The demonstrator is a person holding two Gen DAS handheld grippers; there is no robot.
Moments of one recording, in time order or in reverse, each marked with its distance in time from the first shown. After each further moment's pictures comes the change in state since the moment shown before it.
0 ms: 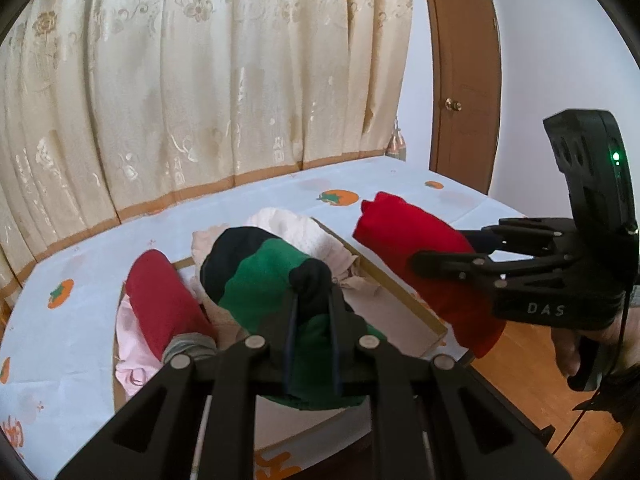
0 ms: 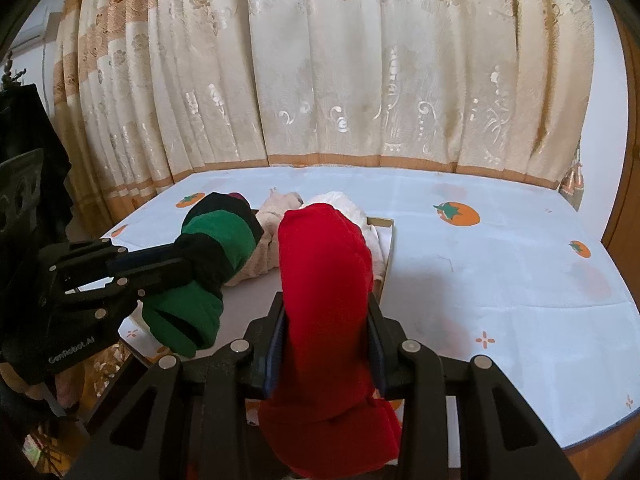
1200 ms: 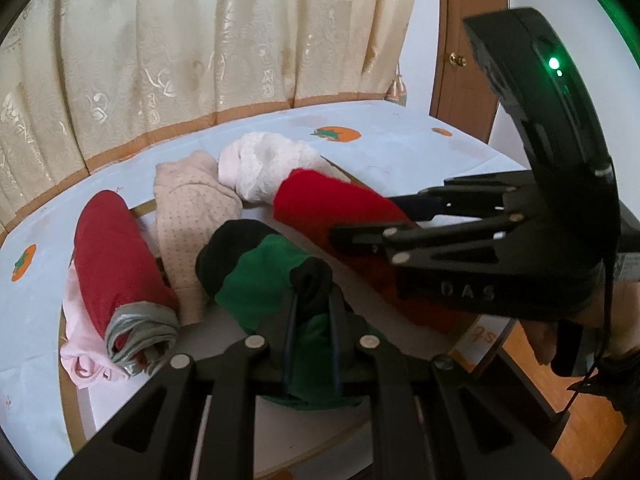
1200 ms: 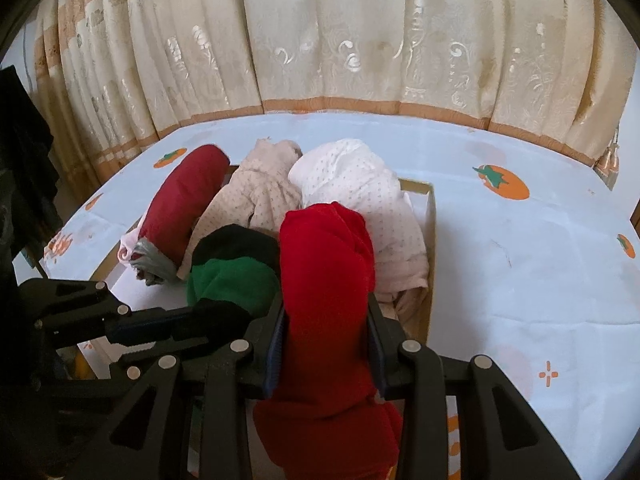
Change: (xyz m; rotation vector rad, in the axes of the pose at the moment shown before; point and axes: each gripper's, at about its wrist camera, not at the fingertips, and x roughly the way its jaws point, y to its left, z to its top) left arm 0.066 0.011 -0.019 -0.016 0.187 -0.056; right arm 0.106 0.006 0.012 -0.010 0.189 0.012
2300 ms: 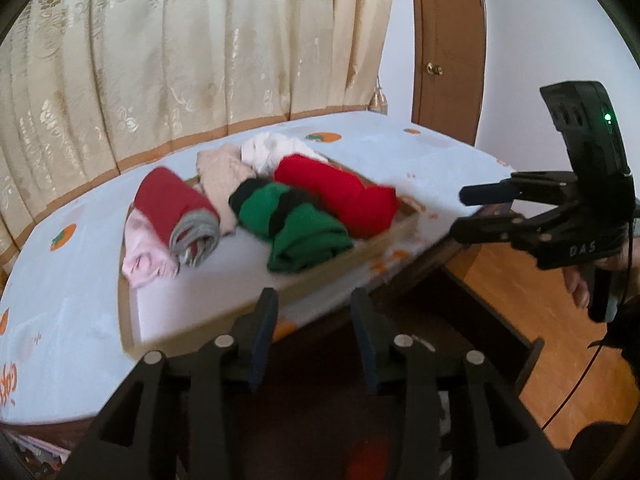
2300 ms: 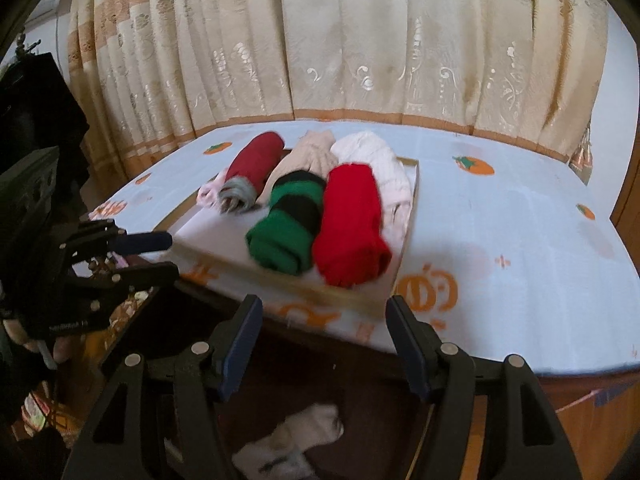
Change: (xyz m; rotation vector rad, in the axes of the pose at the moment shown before) left arm -0.109 -0.013 -0.084 0.035 -0.068 0.007; right arm -0.125 0.032 -0.100 -0.031 -0.073 0.025
